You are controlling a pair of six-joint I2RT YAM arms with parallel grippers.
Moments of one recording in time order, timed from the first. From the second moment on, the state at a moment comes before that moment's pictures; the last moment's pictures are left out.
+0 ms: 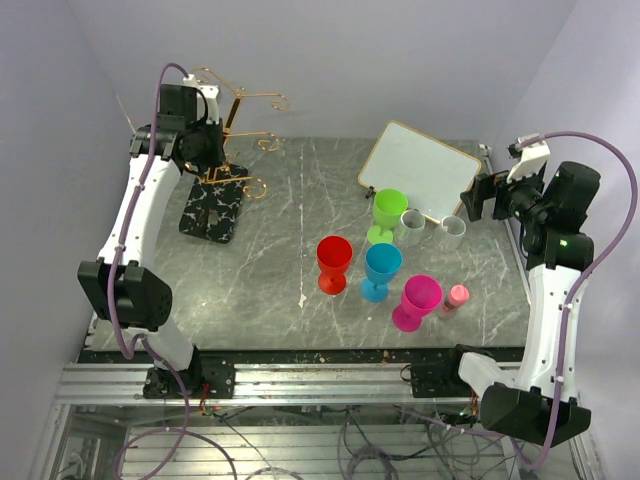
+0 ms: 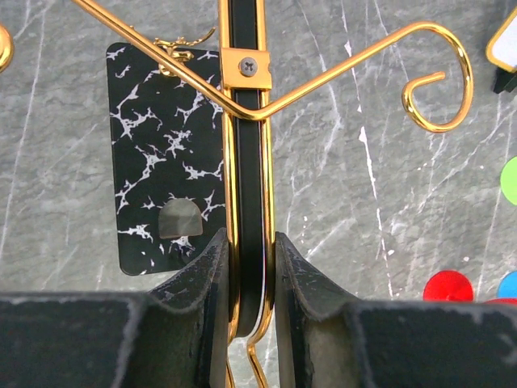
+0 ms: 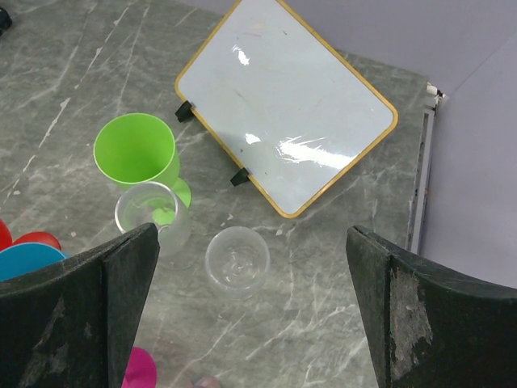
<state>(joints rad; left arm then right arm) -0.13 1.66 1.83 -0.86 0.10 -0.01 -0.28 1.02 1.28 -0.64 -0.52 -0.31</state>
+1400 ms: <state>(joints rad) -0.20 1.41 1.46 -0.61 0.15 -0.35 -0.32 1.00 1.22 -0.61 -0.52 -0.35</state>
